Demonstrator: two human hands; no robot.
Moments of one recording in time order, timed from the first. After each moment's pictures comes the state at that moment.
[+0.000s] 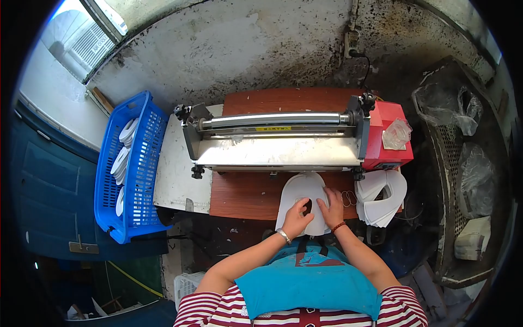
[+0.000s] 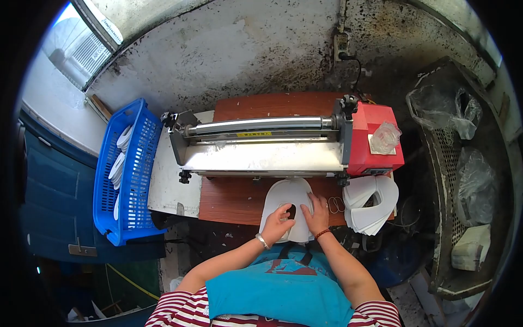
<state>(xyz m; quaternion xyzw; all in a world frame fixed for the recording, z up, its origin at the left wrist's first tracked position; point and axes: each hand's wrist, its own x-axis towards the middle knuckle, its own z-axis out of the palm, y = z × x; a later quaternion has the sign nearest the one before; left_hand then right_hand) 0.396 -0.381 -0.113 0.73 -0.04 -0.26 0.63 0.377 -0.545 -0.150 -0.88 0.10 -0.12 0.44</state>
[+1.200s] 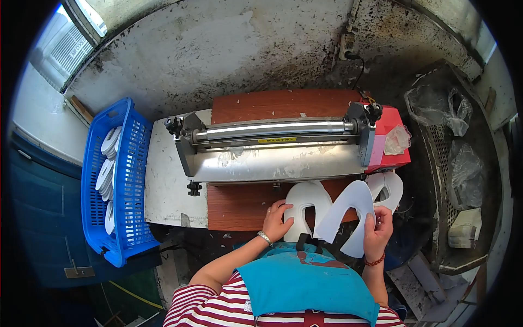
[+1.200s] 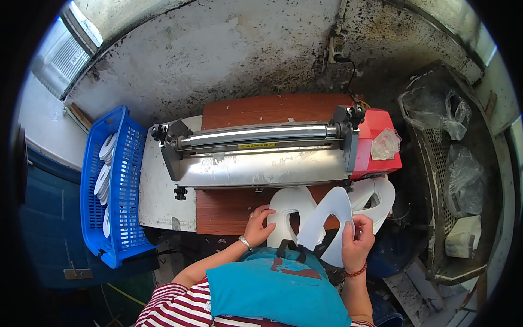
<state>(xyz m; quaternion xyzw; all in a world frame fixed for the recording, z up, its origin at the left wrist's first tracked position) 0.446 -0.304 -0.121 0.85 -0.21 -0.13 0.45 0.338 -0.540 0.026 -0.75 0.20 -0.30 0.55</state>
